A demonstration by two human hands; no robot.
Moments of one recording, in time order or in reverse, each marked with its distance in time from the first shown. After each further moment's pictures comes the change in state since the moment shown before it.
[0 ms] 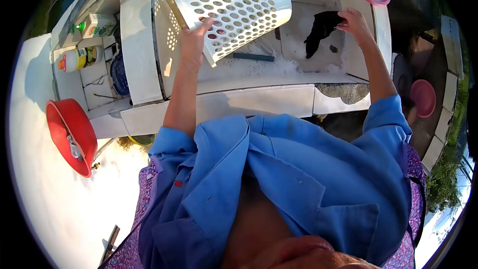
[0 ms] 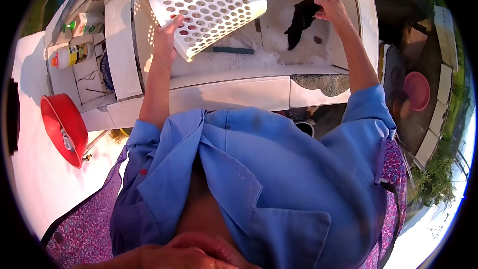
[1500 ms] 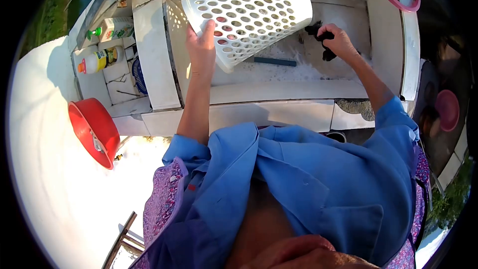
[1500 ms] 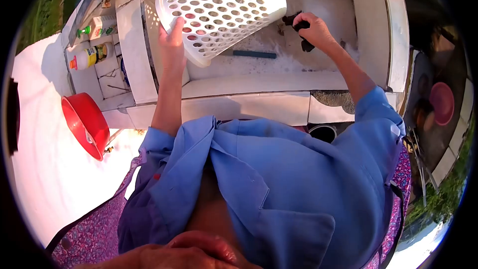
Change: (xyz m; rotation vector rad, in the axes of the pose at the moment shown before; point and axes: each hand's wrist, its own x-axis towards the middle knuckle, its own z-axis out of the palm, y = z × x) left_hand 0.000 0.021 0.012 0.174 0.020 0.245; right_hand 0.009 0.056 0.089 -0.274 -0.263 -0.182
